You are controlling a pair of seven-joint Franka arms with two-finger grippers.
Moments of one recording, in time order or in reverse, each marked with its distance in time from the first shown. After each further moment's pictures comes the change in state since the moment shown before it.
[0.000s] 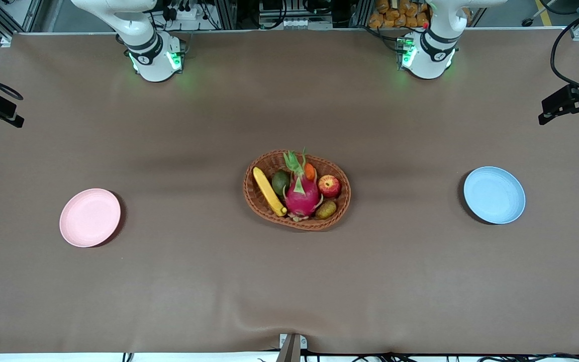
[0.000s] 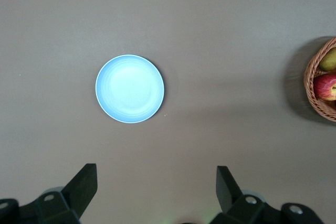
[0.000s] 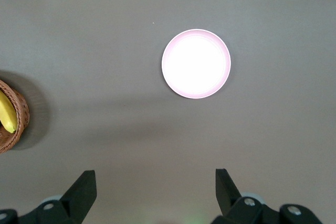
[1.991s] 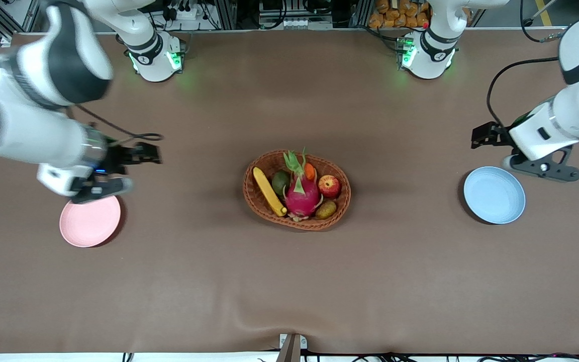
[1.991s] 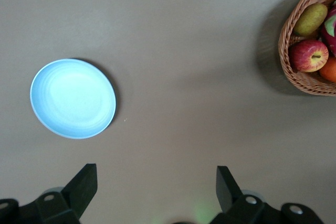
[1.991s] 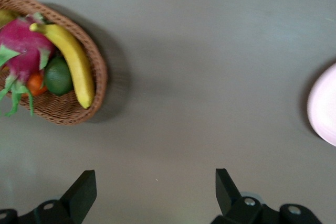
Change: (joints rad) left arm -0.094 0.153 -0.056 -0.058 -0.059 0.077 0.045; right arm 0.346 0.301 0.022 -0.012 0.196 0.173 -0.006
